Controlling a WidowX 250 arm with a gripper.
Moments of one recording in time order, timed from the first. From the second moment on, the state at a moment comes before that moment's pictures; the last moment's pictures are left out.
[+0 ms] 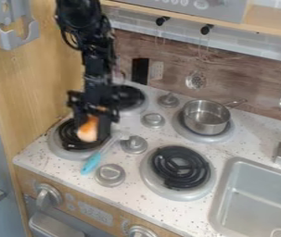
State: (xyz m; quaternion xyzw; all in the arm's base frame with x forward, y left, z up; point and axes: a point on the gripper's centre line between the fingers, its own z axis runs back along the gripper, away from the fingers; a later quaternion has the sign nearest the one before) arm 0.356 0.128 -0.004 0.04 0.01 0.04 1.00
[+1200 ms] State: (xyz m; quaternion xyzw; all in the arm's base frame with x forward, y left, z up) arm 0.374 0.145 -0.045 0.03 0.06 0.03 1.00
